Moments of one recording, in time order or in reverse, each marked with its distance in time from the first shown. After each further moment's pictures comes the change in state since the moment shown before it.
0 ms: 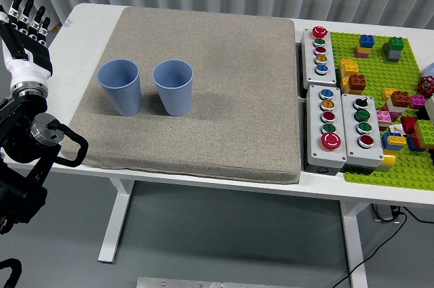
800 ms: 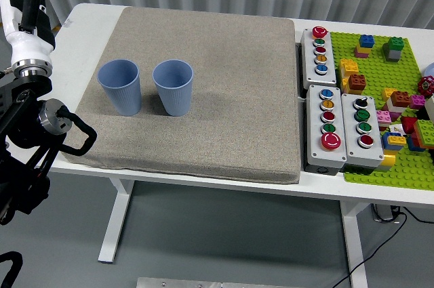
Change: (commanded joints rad) left arm -0.035 0.005 0.032 -0.135 0.083 0.065 -0.002; right arm 0.010 -0.004 0.002 0.000 0.005 -0.002 0.001
